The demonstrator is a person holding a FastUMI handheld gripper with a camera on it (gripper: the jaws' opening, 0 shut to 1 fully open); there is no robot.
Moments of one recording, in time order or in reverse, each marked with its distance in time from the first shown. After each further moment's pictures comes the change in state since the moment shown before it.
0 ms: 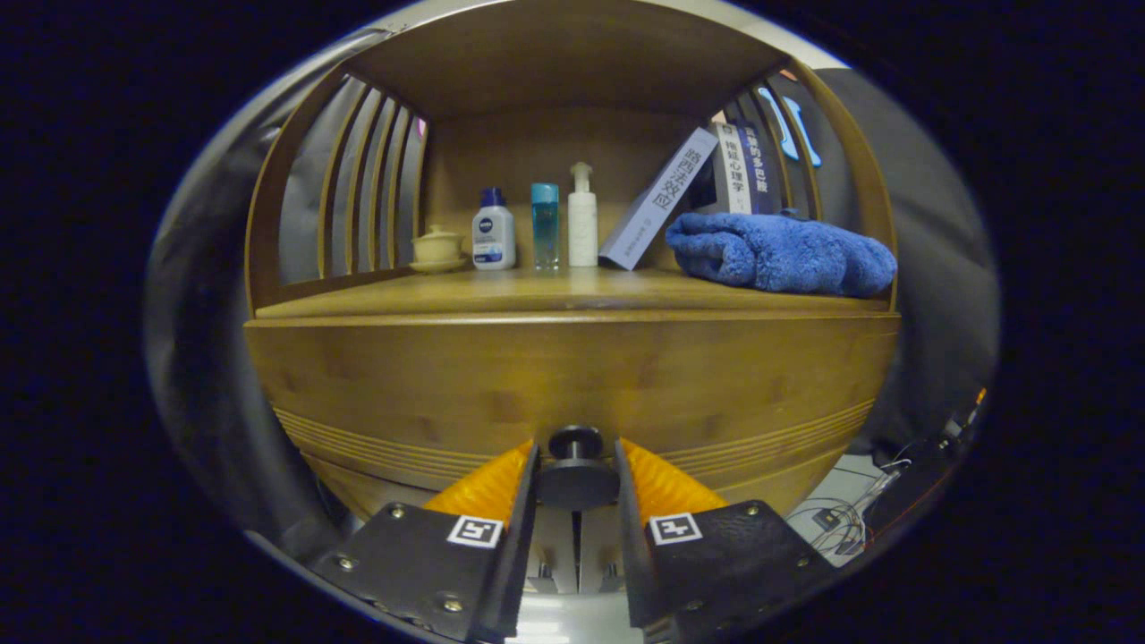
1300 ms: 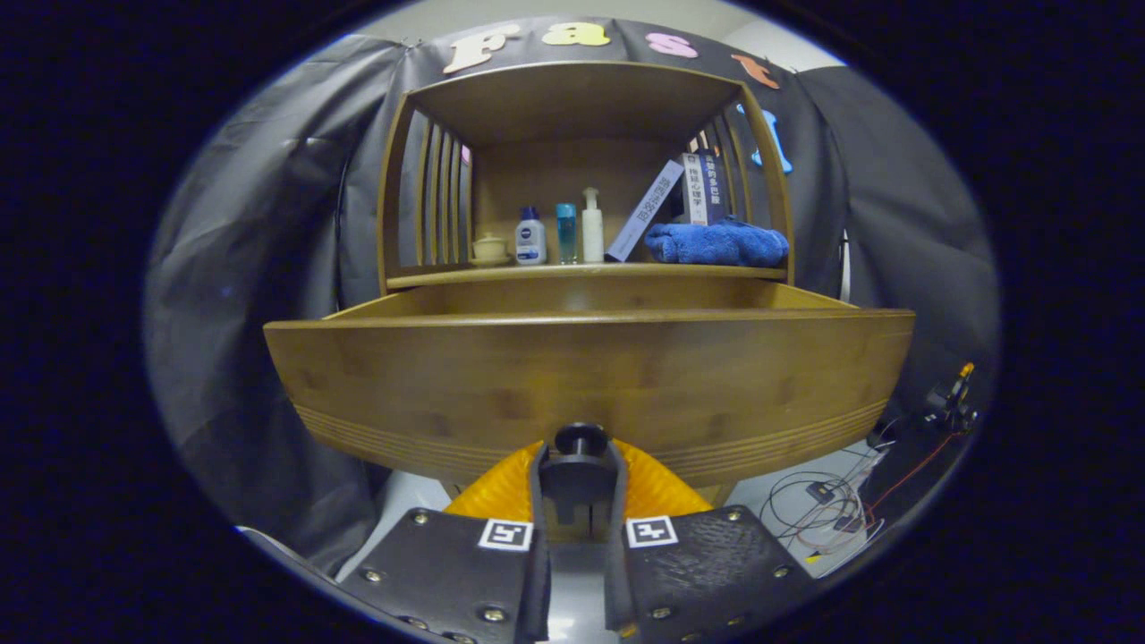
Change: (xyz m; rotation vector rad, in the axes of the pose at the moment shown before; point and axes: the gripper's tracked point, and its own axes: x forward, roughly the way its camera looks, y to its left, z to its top) arm -0.196 -0.004 -0.054 0.035 -0.013 0.066
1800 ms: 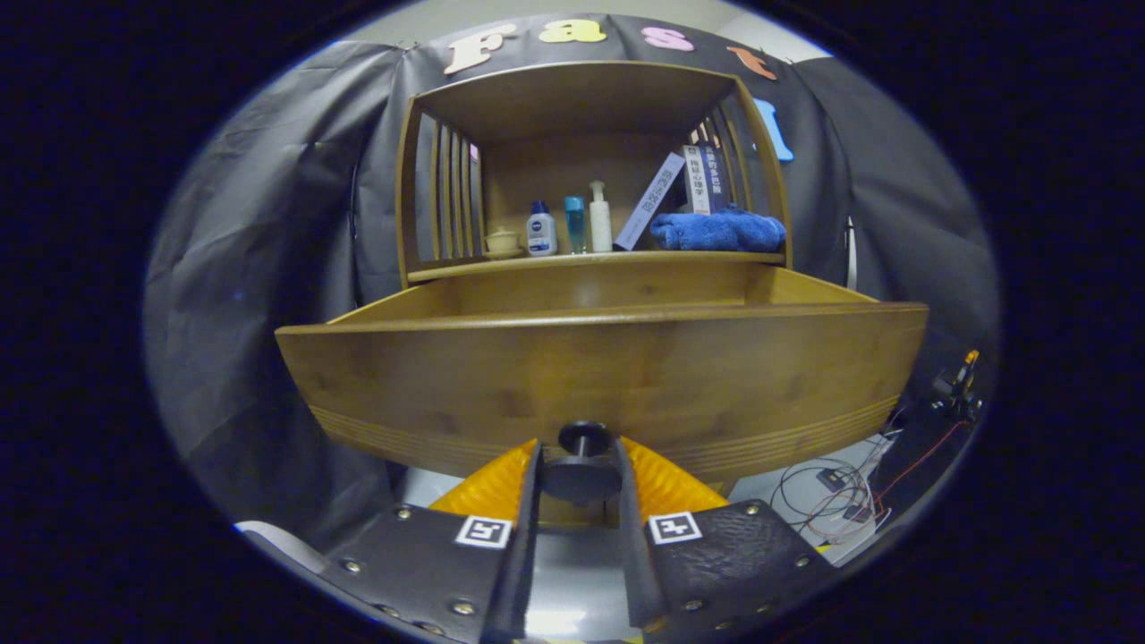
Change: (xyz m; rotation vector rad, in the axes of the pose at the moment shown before) arm -0.022 -0.004 0.001 -0.004 0.022 0.027
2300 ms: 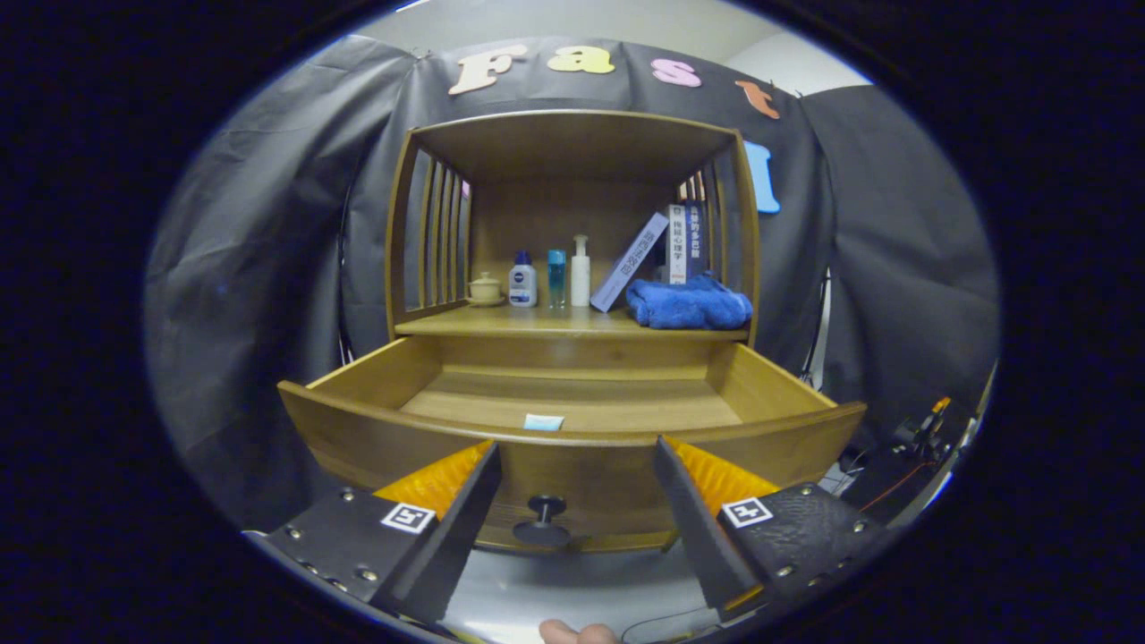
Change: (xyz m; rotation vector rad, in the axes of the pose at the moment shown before) arm -0.027 -0.013 0.078 -0.076 -0.088 -0.074
